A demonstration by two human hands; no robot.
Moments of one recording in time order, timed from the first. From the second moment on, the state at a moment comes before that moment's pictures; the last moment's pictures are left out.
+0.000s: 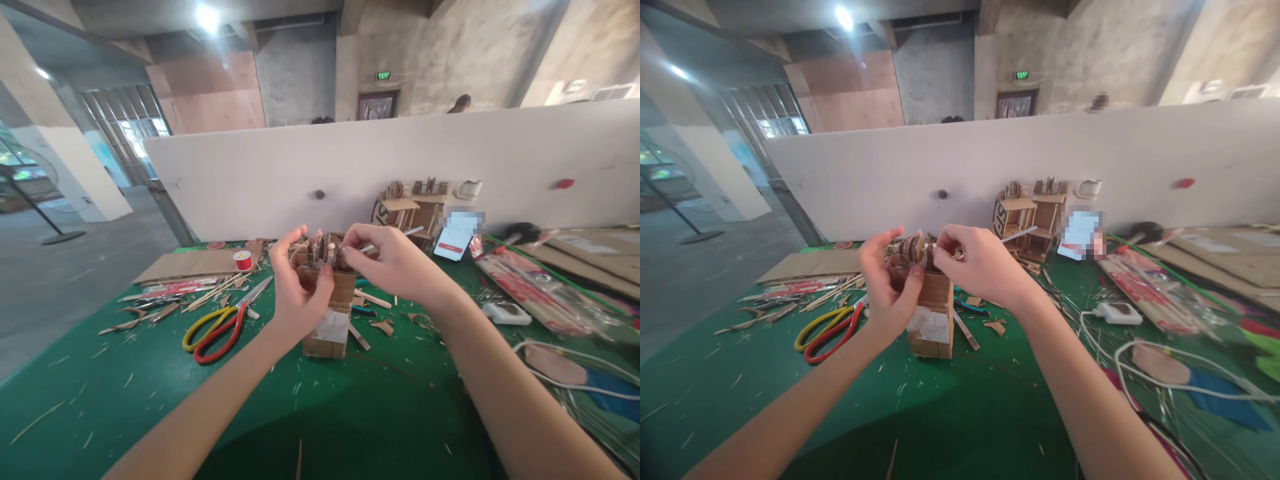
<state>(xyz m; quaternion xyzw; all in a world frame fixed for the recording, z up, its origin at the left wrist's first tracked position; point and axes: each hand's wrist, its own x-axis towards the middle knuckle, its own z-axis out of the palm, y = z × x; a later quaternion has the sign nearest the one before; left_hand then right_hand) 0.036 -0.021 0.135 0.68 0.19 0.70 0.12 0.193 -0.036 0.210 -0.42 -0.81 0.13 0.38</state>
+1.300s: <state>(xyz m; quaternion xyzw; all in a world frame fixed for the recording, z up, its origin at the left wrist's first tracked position) 0.027 -0.017 0.134 0.70 0.25 0.66 0.04 0.196 -0.040 0.209 -0.38 -0.83 0.14 0.39</state>
